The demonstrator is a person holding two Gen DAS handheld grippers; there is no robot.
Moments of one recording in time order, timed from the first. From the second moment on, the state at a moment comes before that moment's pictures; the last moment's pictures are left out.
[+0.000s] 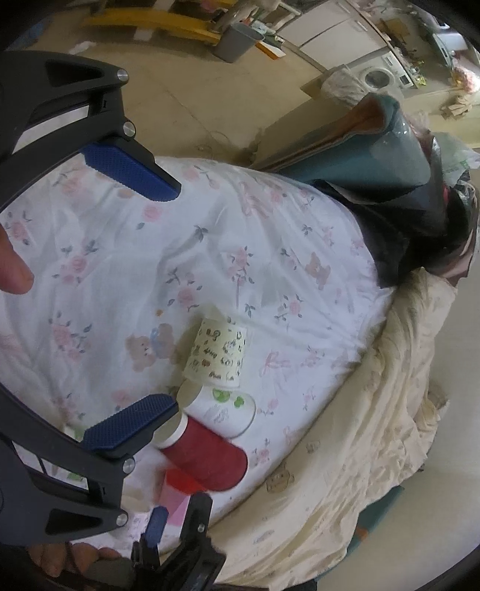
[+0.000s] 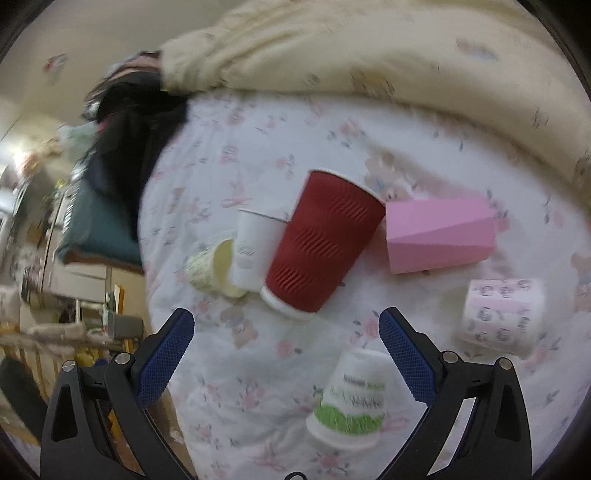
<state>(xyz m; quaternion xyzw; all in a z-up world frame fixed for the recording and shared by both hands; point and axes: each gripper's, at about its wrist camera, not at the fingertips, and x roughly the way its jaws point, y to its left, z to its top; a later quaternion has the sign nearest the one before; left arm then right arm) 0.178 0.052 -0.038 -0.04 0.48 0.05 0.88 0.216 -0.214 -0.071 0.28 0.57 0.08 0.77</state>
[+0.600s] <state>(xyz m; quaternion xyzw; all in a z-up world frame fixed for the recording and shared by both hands) 0.186 0.044 -0.060 -0.04 0.50 0.04 0.86 0.259 -0.210 -0.171 0.39 0.60 0.03 0.70</state>
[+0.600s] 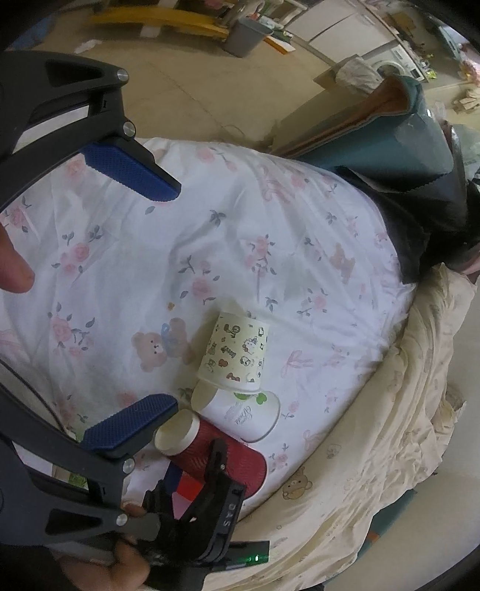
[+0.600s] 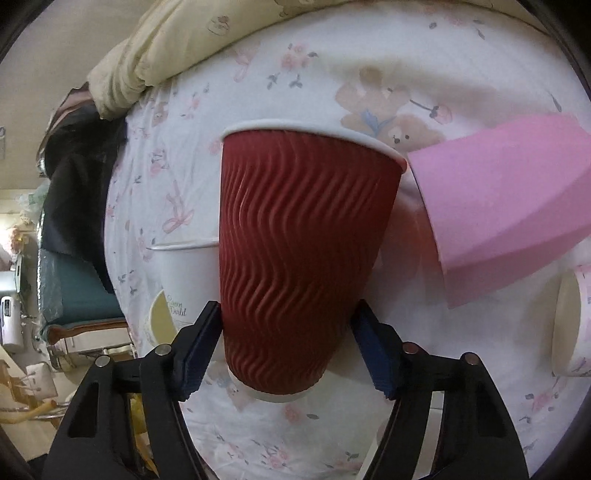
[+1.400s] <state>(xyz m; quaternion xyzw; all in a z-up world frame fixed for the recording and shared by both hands) 0.102 0.041 -0.007 -0.05 0.46 0.04 0.88 0.147 -0.228 -0.033 0.33 0.54 0.15 0.76</state>
